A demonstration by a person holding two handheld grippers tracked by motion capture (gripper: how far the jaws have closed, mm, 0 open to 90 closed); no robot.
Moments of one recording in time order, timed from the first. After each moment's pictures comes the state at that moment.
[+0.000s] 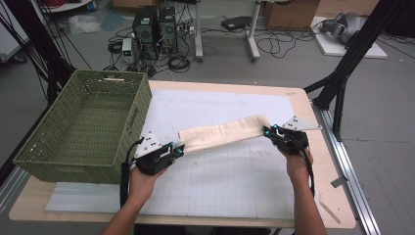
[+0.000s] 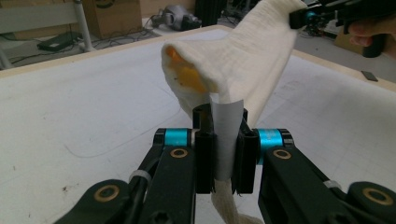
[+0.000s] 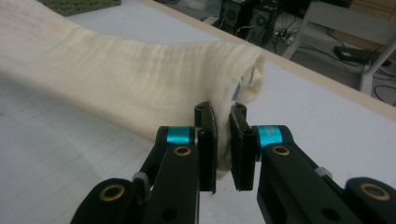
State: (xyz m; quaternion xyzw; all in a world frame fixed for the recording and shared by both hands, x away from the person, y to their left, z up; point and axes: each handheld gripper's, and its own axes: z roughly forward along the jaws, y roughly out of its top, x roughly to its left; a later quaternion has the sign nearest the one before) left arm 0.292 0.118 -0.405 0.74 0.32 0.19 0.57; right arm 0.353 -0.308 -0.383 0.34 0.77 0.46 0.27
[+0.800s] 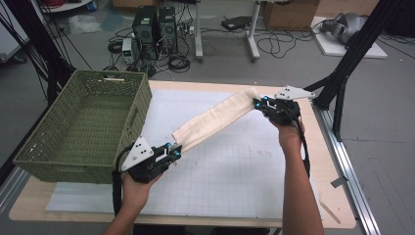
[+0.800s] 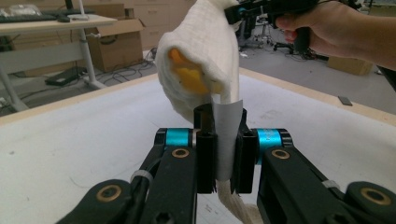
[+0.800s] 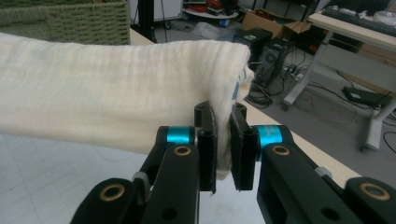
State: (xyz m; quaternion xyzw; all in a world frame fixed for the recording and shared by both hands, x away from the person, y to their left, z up) left arm 0.257 0.122 -0.372 0.71 0.28 0.22 0.61; right arm 0.408 -0.278 -0.326 0.29 0.77 0.49 0.28
